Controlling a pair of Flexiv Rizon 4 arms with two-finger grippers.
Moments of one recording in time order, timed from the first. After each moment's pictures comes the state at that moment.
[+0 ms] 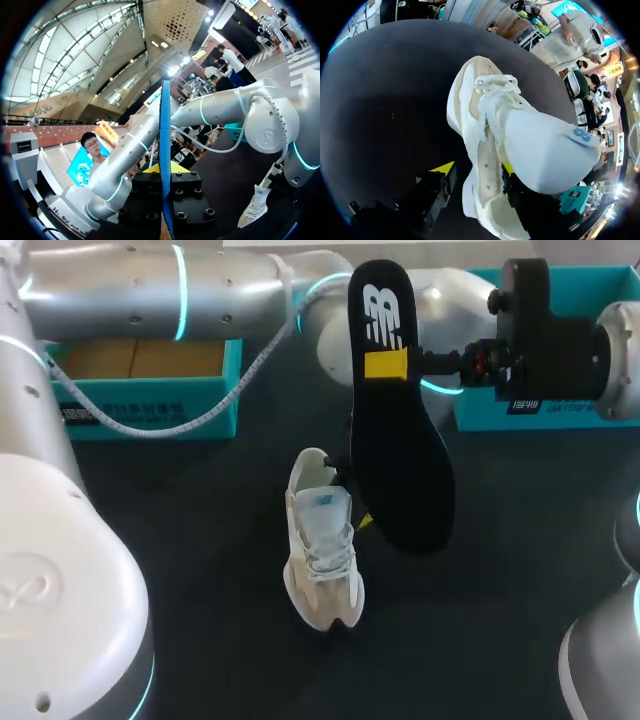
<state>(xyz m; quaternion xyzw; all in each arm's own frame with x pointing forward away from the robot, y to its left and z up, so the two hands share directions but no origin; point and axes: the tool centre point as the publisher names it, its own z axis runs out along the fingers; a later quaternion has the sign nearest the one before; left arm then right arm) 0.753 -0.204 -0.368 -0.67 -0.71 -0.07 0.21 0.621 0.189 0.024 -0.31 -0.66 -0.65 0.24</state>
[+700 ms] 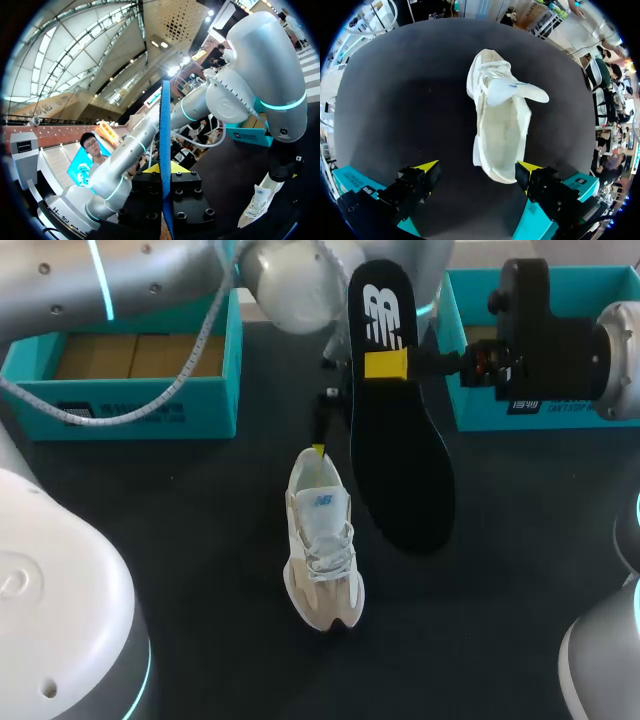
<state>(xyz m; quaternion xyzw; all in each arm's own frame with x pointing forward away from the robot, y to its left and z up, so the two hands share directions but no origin) 0.822 -0.216 -0.293 -0.68 -0.73 -0.03 0.06 0.621 0.189 0.024 -0.31 -0.66 -0.65 0.24</state>
